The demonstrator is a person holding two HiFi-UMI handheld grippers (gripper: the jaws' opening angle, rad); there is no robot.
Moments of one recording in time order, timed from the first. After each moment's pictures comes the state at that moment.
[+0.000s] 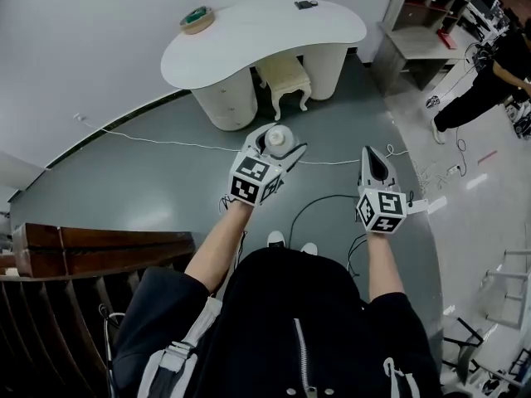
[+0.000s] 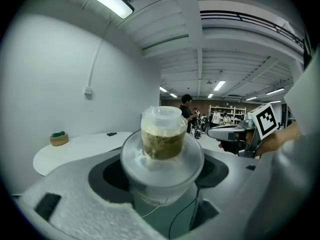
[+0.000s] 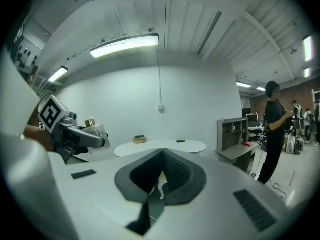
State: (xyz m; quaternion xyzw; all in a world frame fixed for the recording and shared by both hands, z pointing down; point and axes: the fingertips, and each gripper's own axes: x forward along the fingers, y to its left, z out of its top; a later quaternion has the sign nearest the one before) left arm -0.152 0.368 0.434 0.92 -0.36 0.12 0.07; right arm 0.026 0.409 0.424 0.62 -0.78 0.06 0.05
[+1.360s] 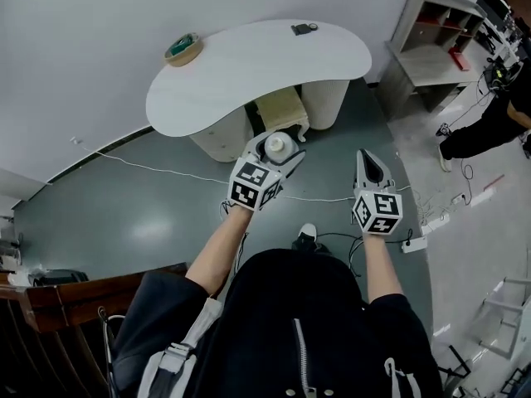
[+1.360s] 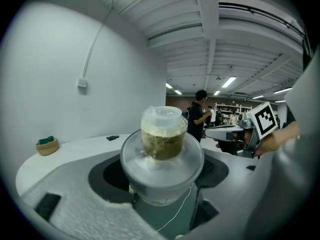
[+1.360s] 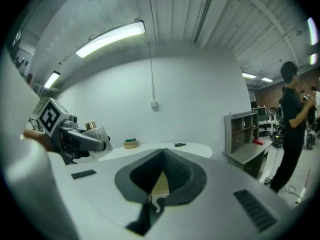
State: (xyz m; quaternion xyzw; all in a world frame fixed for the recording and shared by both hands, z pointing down) left arm -0.085 0.118 0.448 0.92 -0.37 0.13 0.08; right arm 0.086 0.147 0.440 0.59 -0.80 0.09 0.04
